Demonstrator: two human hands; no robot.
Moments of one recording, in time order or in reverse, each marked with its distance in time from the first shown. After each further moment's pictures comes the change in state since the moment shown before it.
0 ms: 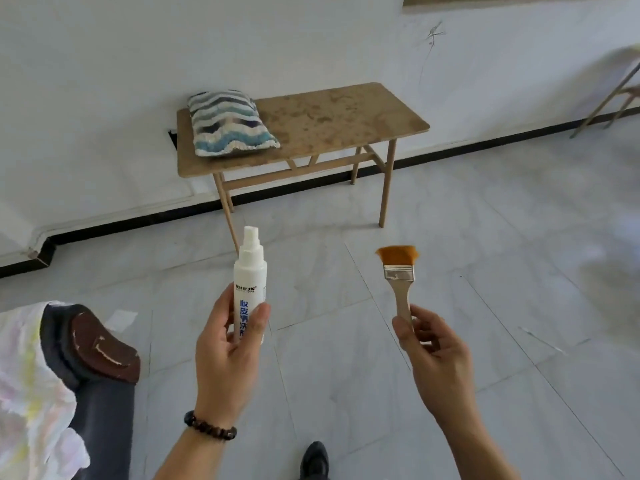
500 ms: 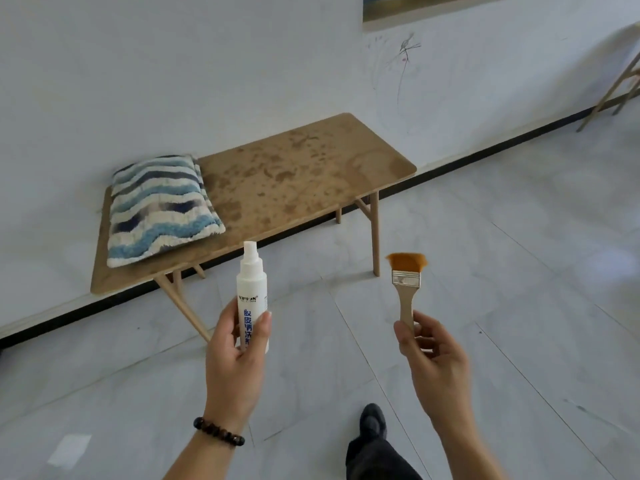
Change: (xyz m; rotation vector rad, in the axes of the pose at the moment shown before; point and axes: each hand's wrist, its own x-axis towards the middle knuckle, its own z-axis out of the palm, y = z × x) left_hand 0.344 -0.008 0.276 0.004 -0.072 -0.056; right_hand 0.419 0.022 0.034 0.114 0.136 0.075
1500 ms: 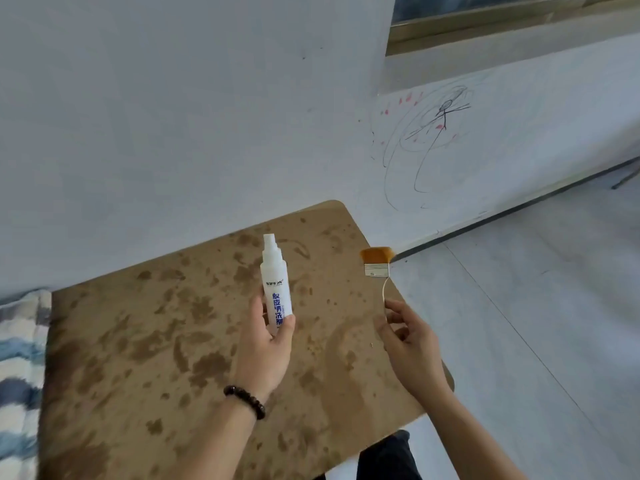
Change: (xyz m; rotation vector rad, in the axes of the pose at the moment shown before) left_hand 0.702 -0.026 0.396 0.127 -0.191 -0.263; right_hand 0.762 -0.071 0.251 -0.338 -0.230 0.031
